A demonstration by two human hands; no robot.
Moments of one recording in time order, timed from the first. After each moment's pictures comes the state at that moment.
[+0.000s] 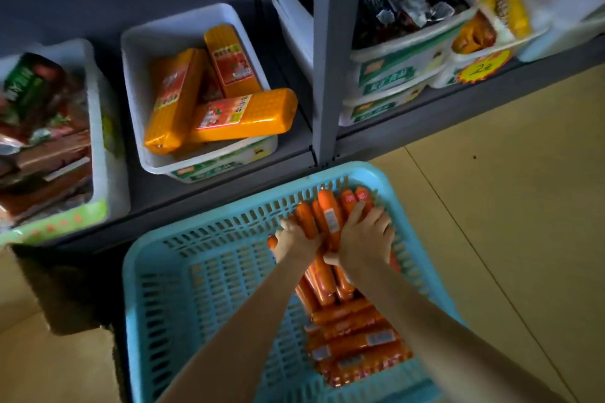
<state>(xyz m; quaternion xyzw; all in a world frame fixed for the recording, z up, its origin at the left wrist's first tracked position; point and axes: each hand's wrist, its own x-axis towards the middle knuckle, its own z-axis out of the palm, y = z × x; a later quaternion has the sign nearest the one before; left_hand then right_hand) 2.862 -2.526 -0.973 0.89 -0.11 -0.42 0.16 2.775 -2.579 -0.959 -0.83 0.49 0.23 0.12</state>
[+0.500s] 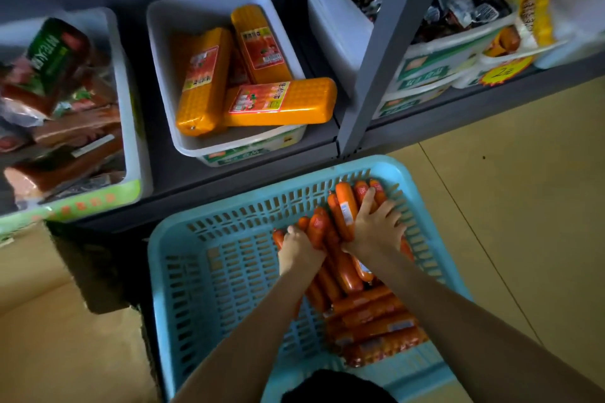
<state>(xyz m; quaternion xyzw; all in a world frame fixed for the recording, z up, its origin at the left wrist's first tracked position) 2.871 -2.477 -0.969 0.88 -0.17 -0.42 0.14 2.795 -2.569 -0.964 -0.81 0.52 0.25 0.13</state>
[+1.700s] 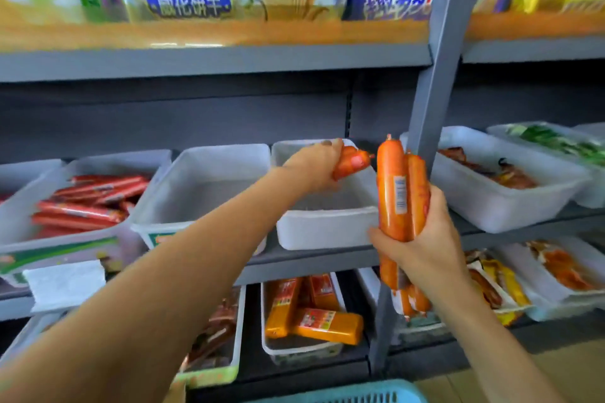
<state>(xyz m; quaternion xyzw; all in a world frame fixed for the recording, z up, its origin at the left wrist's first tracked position) 3.003 -2.538 -0.457 0.85 -0.52 0.08 0.06 2.815 -2.571 -0.523 -0.76 0.26 -0.39 0.45</state>
